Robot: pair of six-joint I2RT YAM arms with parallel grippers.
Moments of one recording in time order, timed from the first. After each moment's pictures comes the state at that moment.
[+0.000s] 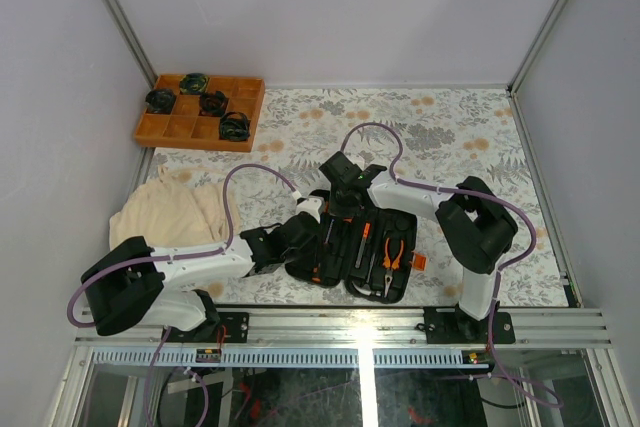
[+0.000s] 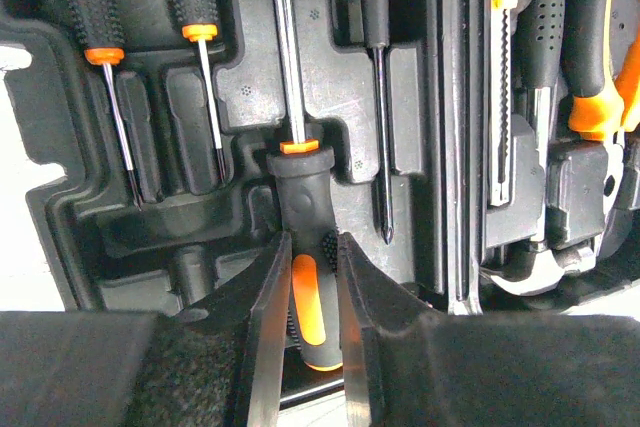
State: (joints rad) left arm -1.01 1.33 0.59 -0.13 -0.11 -0.71; right arm 0.81 1.89 1.23 -0.48 0.11 0.84
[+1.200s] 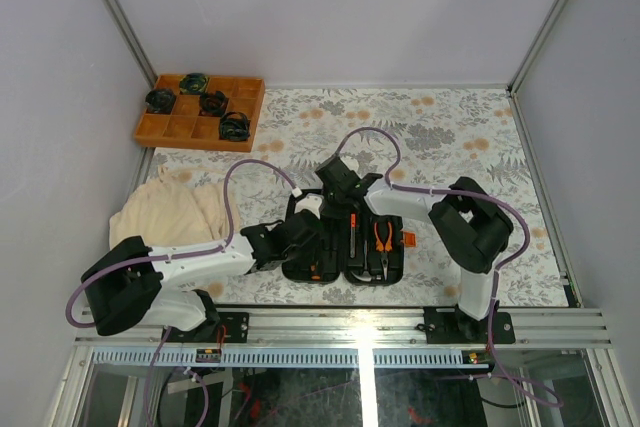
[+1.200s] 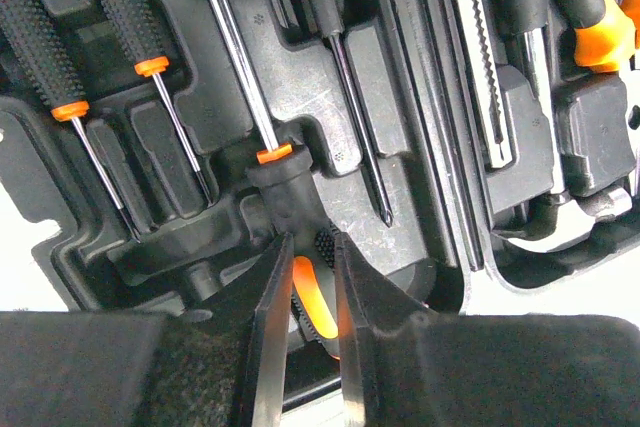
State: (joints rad) left arm -1.01 1.33 0.64 -0.22 -0.16 -0.69; right arm 0.83 1.92 1.17 -0.26 0.07 0.95
